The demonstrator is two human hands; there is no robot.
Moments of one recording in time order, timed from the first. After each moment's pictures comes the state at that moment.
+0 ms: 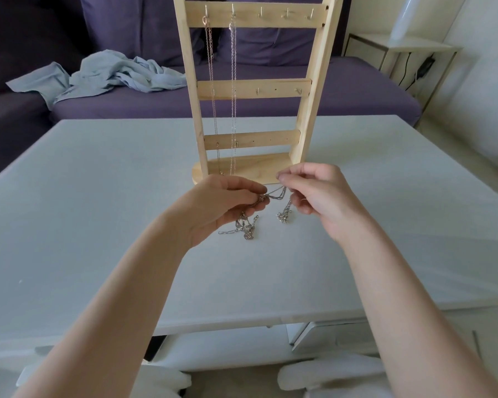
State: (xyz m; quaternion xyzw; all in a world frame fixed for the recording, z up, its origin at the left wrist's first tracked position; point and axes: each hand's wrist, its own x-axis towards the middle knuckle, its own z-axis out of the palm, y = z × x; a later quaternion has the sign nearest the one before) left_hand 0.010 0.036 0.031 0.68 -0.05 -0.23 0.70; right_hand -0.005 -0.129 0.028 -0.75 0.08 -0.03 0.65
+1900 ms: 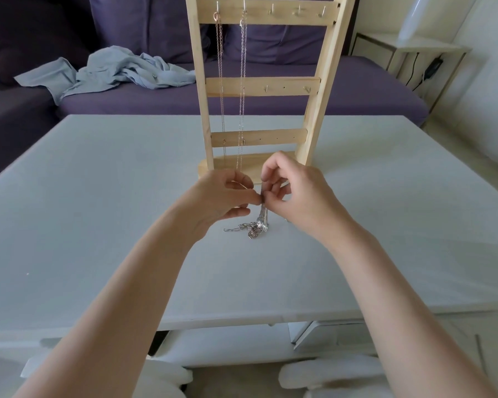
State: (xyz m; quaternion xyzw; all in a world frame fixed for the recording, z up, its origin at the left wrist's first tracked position) left_hand 0.014 0.040 0.028 0.75 -0.02 -0.16 0.64; right_hand -0.007 -0.108 0.021 -0.87 -0.20 -0.14 0.43
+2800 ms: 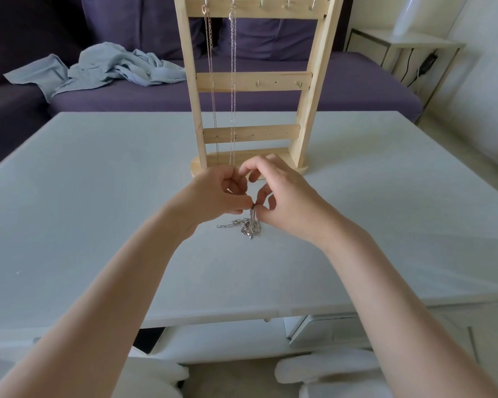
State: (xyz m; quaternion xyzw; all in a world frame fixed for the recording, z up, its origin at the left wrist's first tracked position) left_hand 0.013 0.041 0.025 0.82 -0.12 -0.12 0.54; right_hand -0.013 -0.109 0.022 -0.90 -0.22 -0.04 0.38
